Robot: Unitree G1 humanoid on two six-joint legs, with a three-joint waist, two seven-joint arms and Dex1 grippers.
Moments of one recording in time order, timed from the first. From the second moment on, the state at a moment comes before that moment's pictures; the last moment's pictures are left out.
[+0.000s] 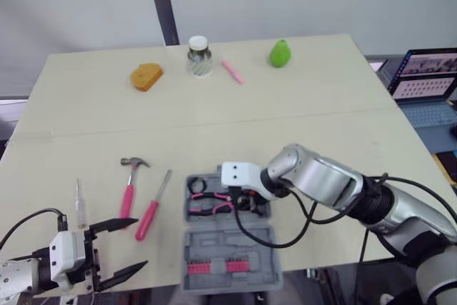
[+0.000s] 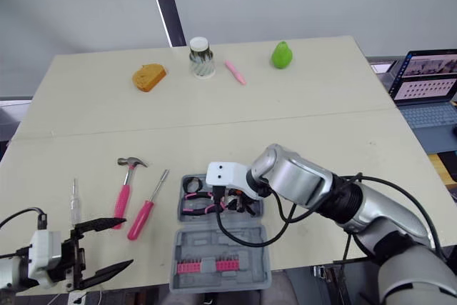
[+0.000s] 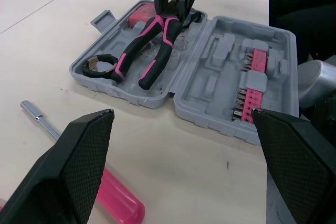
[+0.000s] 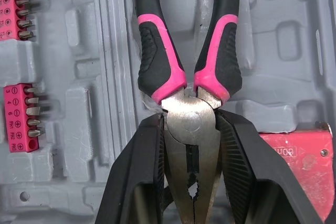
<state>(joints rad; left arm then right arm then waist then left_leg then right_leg) 0.48 0.66 0.41 -0.14 -0.51 -0.26 -1.28 -0.95 -0.60 0.87 -0.28 0.23 1.12 0.95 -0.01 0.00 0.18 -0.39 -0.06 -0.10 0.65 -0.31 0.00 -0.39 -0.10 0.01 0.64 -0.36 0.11</state>
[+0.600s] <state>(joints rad) 0.46 0.66 0.37 -0.11 -0.48 -0.30 -1.24 -0.93 -0.58 0.89 -0.27 0.20 1.07 0.99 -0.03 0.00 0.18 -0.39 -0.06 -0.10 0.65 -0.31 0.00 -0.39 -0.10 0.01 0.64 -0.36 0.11</state>
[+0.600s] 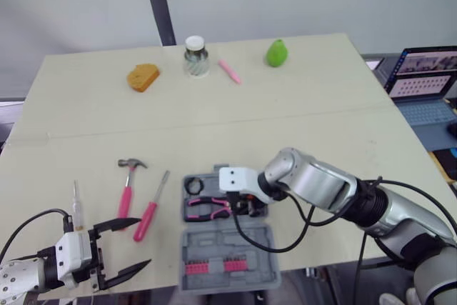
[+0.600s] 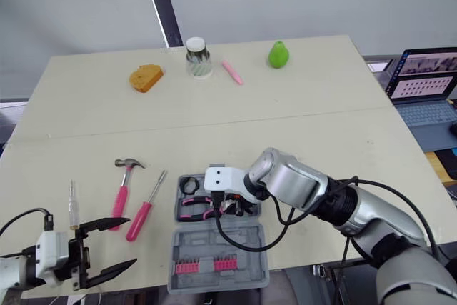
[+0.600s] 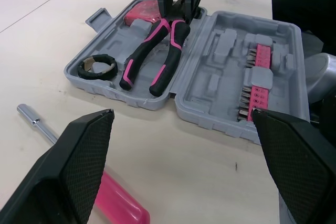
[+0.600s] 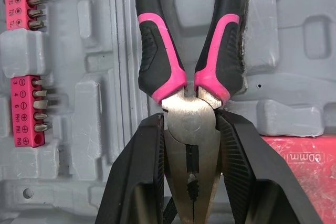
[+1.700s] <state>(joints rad) 0.51 0.65 0.34 -0.19 -0.48 -0.27 -1.17 -0.89 -0.54 0.84 -0.22 0.15 0.97 1.03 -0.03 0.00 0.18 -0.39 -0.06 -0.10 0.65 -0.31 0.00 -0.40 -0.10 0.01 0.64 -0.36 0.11</state>
